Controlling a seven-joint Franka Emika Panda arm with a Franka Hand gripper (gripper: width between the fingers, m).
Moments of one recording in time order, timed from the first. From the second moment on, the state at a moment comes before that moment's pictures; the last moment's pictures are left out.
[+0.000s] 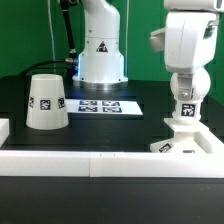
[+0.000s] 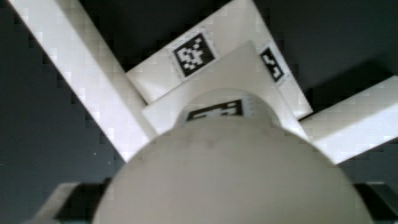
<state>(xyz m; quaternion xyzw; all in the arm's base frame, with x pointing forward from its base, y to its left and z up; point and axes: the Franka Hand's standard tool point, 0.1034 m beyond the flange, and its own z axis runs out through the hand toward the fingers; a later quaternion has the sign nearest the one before) 0.612 0.097 0.109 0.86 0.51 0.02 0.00</state>
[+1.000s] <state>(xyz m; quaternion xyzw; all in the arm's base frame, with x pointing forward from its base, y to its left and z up) 0.617 0.088 0.108 0.97 0.22 0.06 0.00</state>
